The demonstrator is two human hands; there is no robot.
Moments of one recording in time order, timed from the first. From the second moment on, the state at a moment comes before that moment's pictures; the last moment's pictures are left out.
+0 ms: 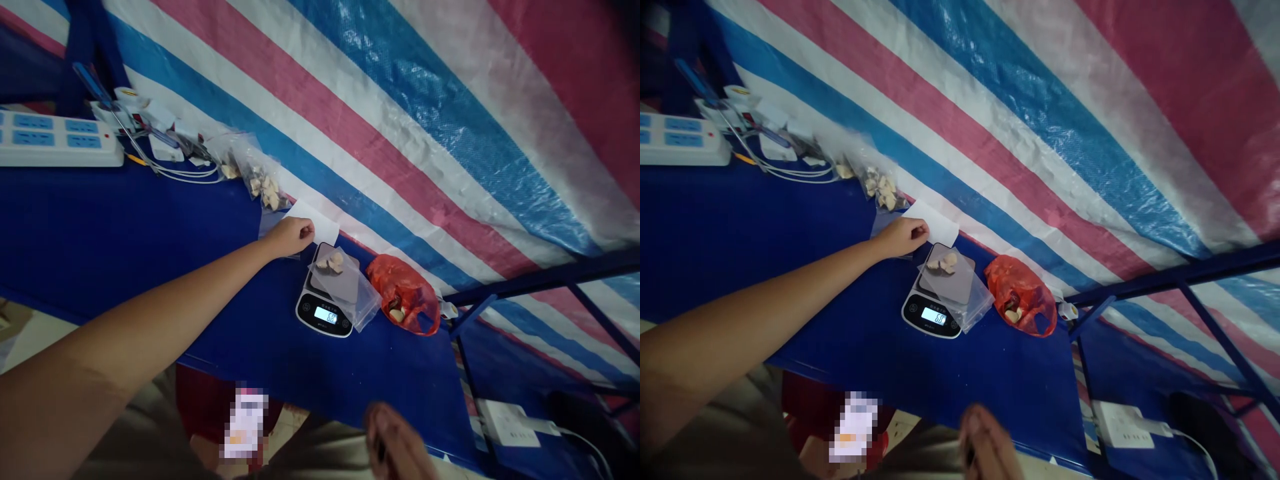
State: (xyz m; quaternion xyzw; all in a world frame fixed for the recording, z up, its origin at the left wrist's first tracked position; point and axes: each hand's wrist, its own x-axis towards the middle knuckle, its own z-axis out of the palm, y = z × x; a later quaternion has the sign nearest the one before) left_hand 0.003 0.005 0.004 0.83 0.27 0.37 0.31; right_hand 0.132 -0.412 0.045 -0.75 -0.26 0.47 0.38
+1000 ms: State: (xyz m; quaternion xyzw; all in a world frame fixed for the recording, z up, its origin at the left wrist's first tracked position) left_hand 0.010 -0.002 0.003 0.82 0.25 0.35 0.38; right_hand 0.170 -0.231 0.049 -0.64 -0.19 0.32 0.67
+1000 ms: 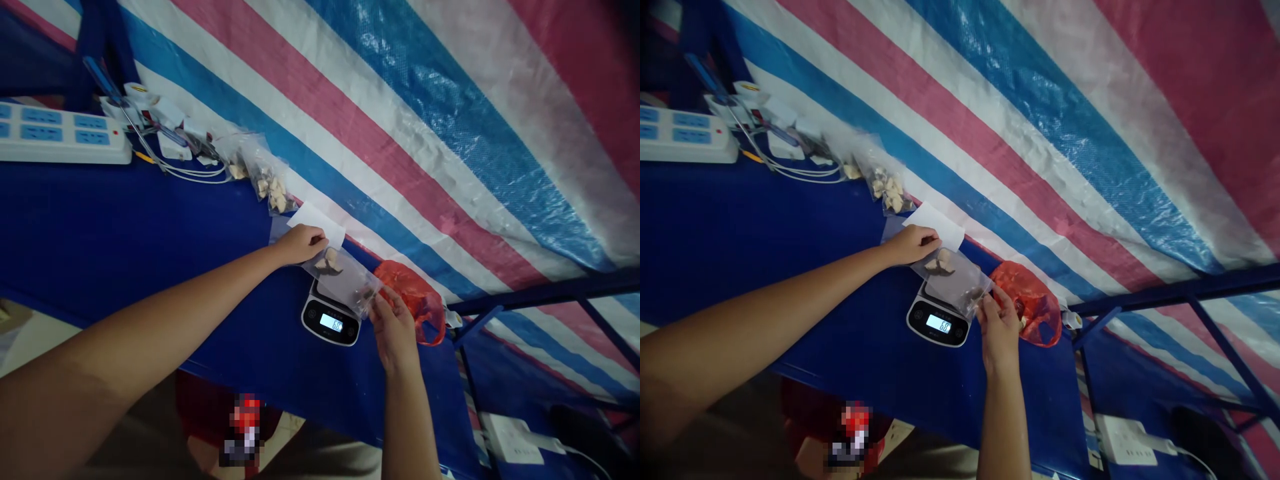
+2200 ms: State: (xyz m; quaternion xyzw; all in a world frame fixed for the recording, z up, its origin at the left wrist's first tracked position) left_hand 0.014 -0.001 0.005 0.79 0.30 0.36 0.40; right_hand 0.335 -0.205 0.006 -0.91 -0.39 -0.06 0.14
